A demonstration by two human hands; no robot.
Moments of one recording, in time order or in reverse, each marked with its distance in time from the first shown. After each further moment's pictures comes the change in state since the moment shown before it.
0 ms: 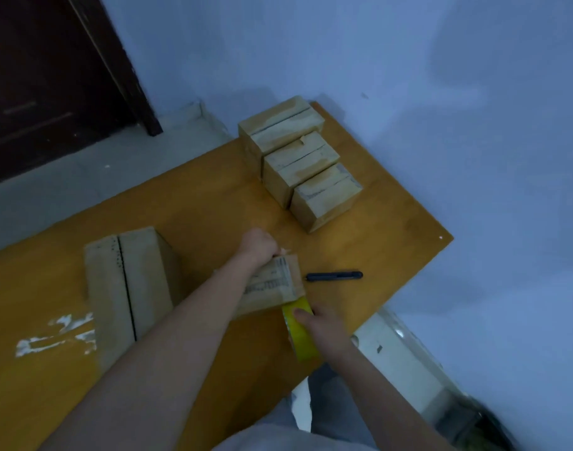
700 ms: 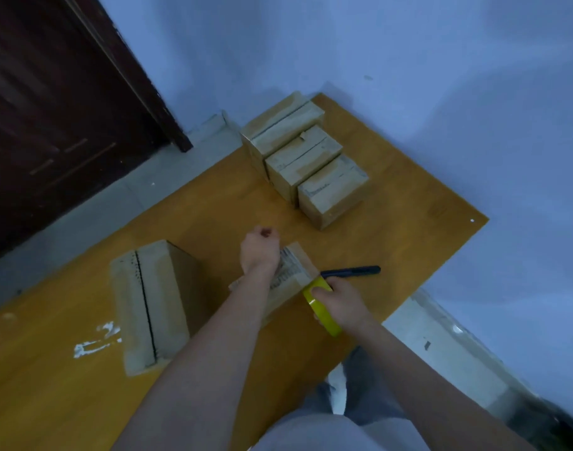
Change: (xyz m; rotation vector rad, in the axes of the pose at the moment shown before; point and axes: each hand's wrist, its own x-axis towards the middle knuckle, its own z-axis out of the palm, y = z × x) left_hand -0.023 0.013 0.019 -0.018 0.491 -0.046; right_hand 0.033 -0.012 -0.033 -0.183 0.010 -0.156
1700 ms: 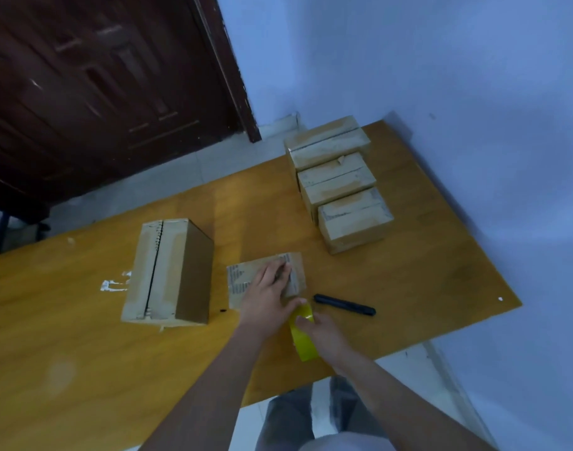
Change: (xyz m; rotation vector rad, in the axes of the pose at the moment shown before) left_hand -0.073 -0.042 0.029 0.590 0.012 0.382; right_hand 0.021 0.024 -0.027 -0.071 -0.419 0.037
